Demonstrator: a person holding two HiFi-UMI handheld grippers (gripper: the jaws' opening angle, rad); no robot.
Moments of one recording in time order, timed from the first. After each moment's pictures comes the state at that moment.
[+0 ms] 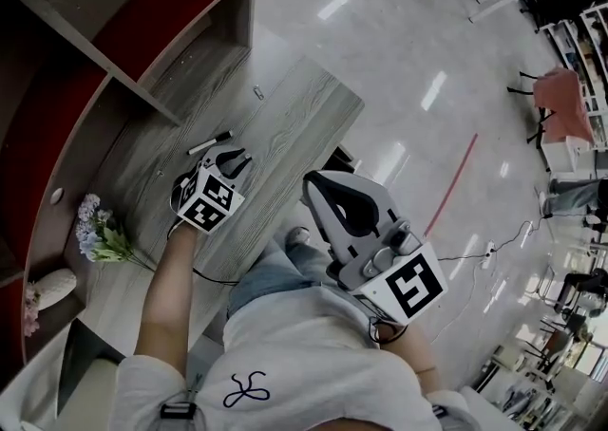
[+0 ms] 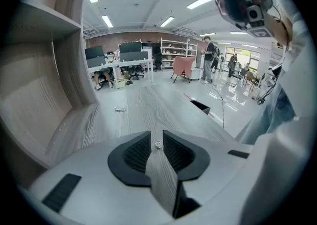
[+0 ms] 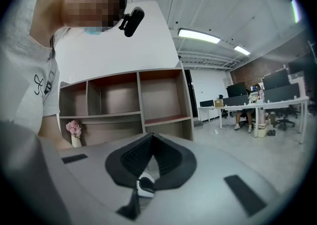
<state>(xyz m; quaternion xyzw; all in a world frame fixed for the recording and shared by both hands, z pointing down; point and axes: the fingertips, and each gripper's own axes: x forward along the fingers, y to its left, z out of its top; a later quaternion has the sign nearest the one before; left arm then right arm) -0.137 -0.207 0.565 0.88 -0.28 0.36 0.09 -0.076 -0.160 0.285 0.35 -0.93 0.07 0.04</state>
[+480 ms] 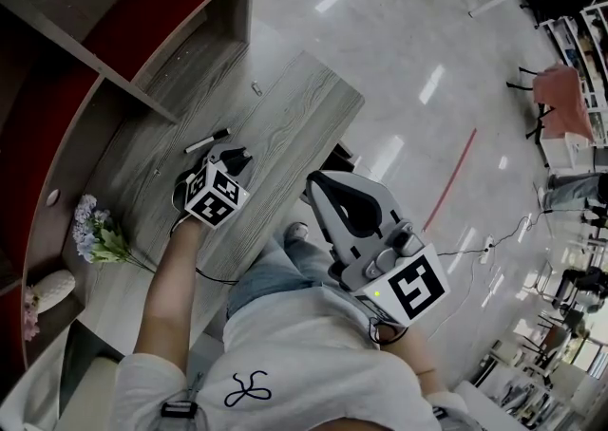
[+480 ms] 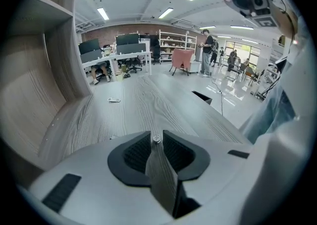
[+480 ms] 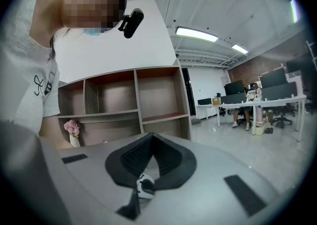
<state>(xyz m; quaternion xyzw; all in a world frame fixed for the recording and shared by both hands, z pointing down) -0.134 -0.206 0.594 0.87 -0.27 0.40 0.10 -0.075 -0.164 0.292 0.36 -0.93 0.07 0.04</state>
